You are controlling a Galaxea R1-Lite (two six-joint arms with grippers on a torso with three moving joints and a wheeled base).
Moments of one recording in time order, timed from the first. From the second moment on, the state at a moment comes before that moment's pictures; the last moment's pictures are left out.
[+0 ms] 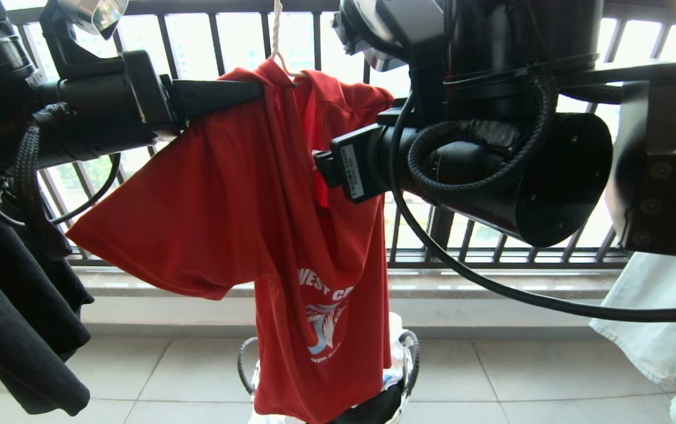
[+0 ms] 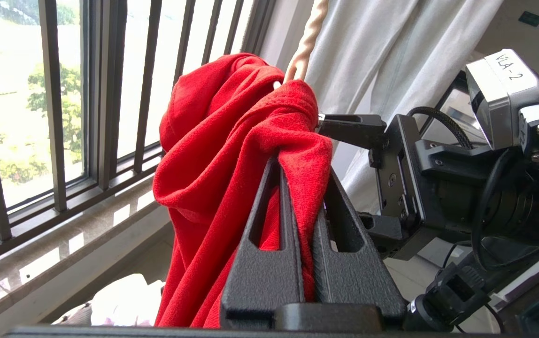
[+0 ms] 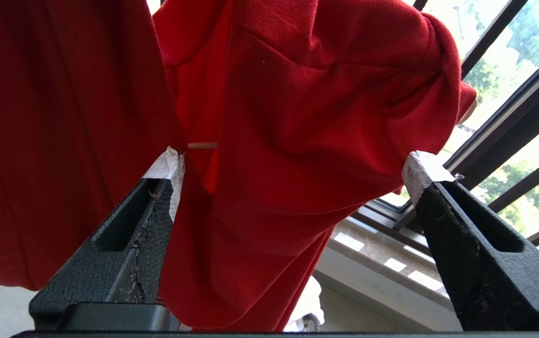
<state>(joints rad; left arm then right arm) -0.24 1.53 -1.23 -0.56 -0.87 -0.48 0.94 1.79 -1.66 0.00 -0.60 -0.14</state>
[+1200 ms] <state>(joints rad) -0.24 1.53 -1.23 -0.56 -0.87 -0.48 0.94 1.88 -1.61 -0.33 -0.67 -0.41</state>
